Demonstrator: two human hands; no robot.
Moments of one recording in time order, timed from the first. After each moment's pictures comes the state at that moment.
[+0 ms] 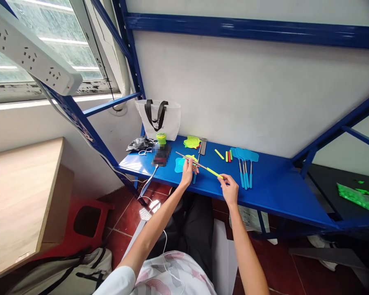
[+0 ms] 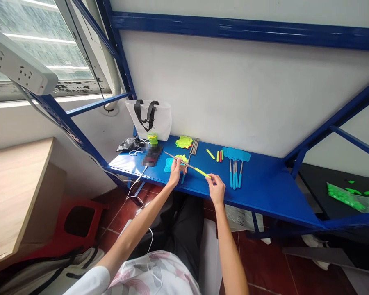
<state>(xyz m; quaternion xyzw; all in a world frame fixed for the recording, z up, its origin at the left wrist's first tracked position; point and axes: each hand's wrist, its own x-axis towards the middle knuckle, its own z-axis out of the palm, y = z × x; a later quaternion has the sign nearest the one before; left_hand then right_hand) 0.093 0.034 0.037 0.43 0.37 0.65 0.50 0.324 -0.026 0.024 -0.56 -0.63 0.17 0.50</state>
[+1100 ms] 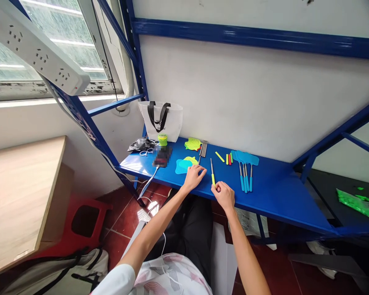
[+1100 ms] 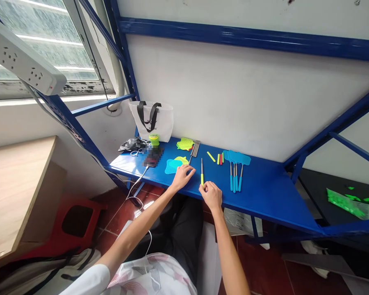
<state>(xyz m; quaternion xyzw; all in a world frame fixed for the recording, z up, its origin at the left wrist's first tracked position) 0.103 0.026 0.033 0.72 0.51 0.43 0.18 0.312 -0.035 0.017 -0.58 -0.75 0.00 0.33</state>
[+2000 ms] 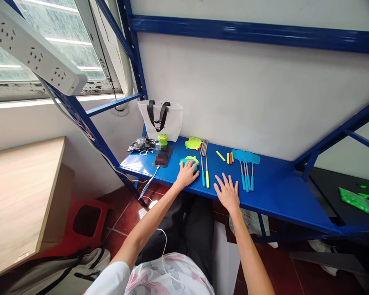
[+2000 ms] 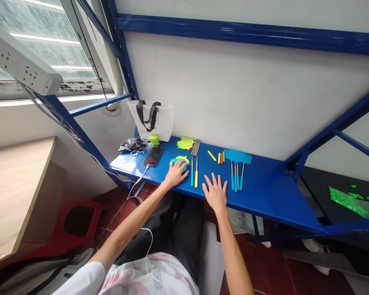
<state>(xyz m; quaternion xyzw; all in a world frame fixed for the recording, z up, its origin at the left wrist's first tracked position) 0.054 0.040 0.020 0.79 0.53 0.30 0.04 0.330 -0.029 0.004 -0.63 -0.76 -0.01 0.17</state>
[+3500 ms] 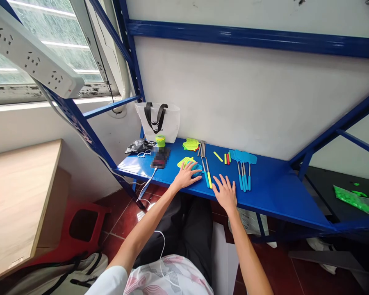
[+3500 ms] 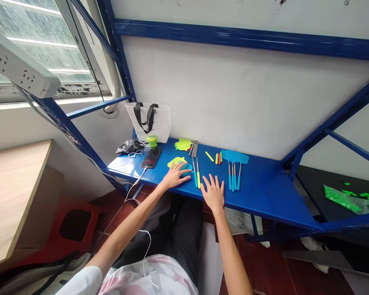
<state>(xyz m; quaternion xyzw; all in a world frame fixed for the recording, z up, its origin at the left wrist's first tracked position) 0.050 0.034 0.026 0.85 0.47 0.23 0.09 0.323 -0.032 0.009 -0.64 -0.75 -0.02 0.17</state>
